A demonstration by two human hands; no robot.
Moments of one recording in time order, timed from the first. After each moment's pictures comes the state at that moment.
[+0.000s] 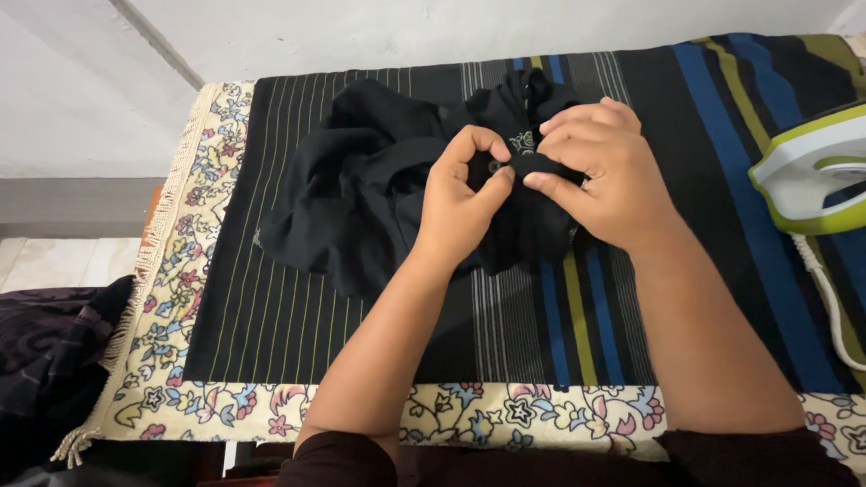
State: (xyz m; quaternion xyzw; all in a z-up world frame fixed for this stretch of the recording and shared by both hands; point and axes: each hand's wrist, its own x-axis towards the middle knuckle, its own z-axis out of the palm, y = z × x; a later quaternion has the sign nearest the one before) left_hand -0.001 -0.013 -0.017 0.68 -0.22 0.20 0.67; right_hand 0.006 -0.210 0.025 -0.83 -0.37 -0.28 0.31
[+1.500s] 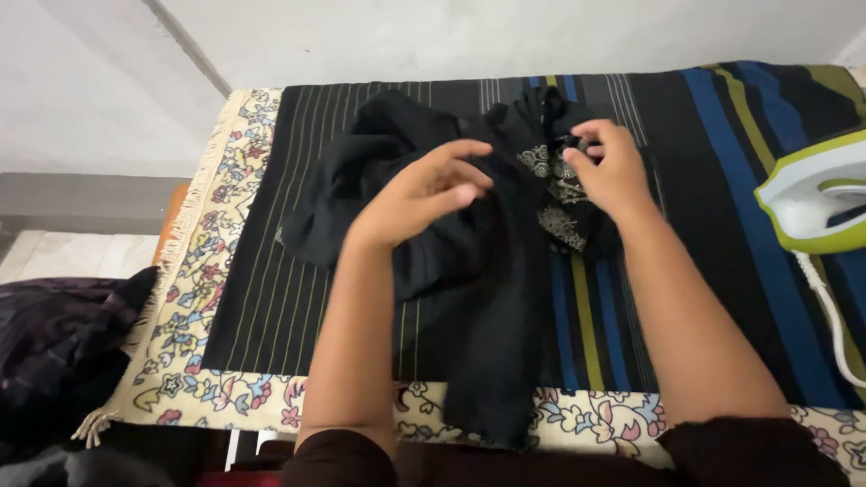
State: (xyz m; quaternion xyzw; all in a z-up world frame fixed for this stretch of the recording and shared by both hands) left_hand 0.018 0.082 -0.018 0.53 -0.40 -0.26 0.70; right_hand 0.111 -0.226 -0.095 -0.84 -0.10 -0.15 0.51
